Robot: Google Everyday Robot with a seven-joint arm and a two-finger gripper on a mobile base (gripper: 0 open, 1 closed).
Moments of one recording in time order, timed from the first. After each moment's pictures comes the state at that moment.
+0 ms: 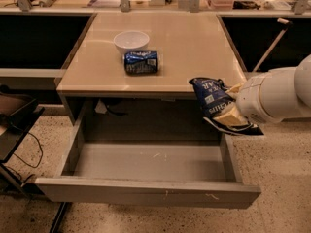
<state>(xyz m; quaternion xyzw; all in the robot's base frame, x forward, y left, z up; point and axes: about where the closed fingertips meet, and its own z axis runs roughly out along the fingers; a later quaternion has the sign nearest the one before) 0.501 -0.179 0.855 -0.52 0.78 -0.04 0.35</state>
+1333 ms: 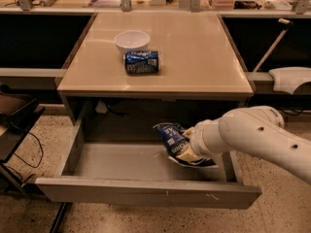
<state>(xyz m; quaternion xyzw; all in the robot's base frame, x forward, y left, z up) 0.506 -0.096 0.680 -0.58 0.75 0.04 0.30</state>
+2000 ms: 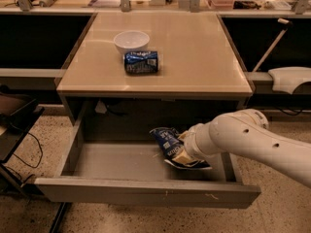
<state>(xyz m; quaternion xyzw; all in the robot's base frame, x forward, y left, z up) 0.516 -0.082 0.648 -0.59 0.75 0.05 0.29</state>
